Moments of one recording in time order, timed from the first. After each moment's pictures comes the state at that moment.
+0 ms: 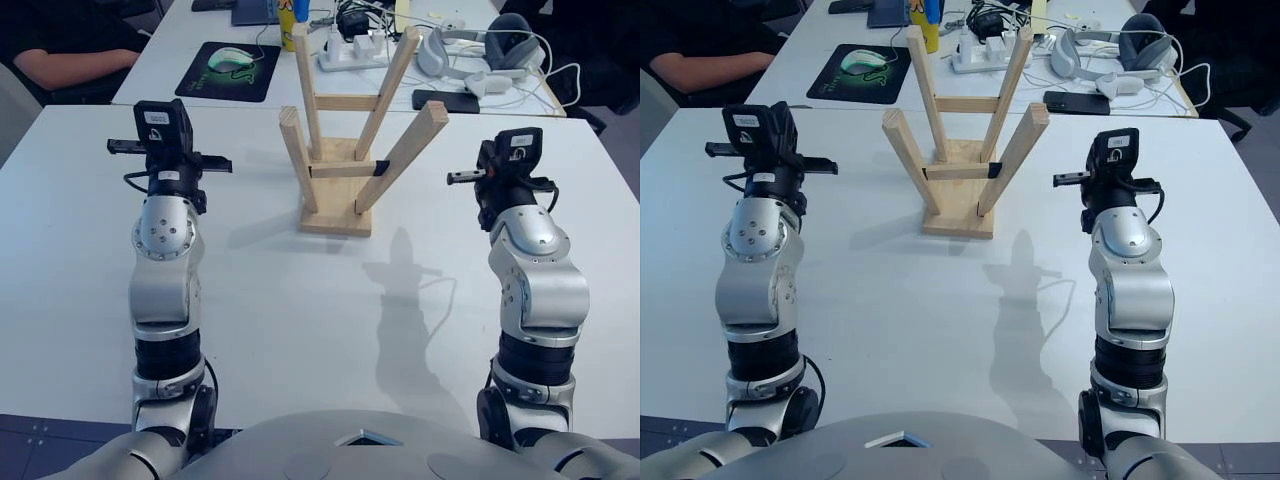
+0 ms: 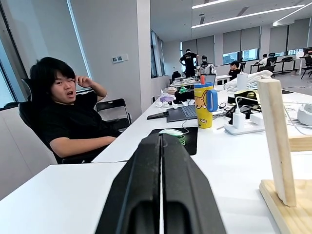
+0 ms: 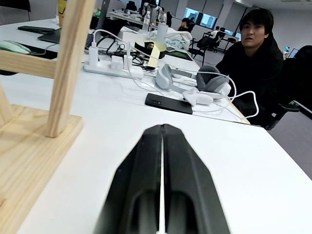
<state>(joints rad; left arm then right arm) -0.27 0.12 0.06 -0.46 0.08 0.56 0.07 -0.27 -0.27 -0.14 -0.50 0.02 0.87 0.00</state>
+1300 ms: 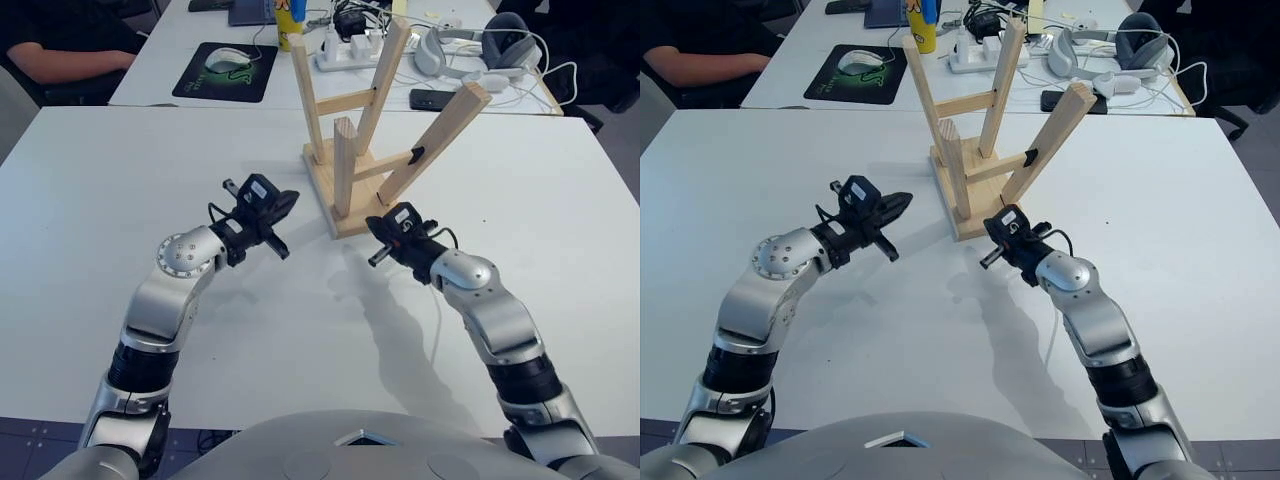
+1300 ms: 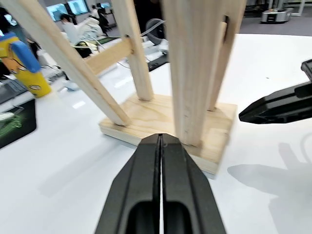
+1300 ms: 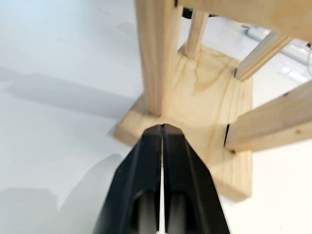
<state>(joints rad) -0.21 0.39 -0.15 -0.36 -0.16 0.54 -0.49 -0.18 -0.38 0.25 -0.23 0.05 0.53 0.34</state>
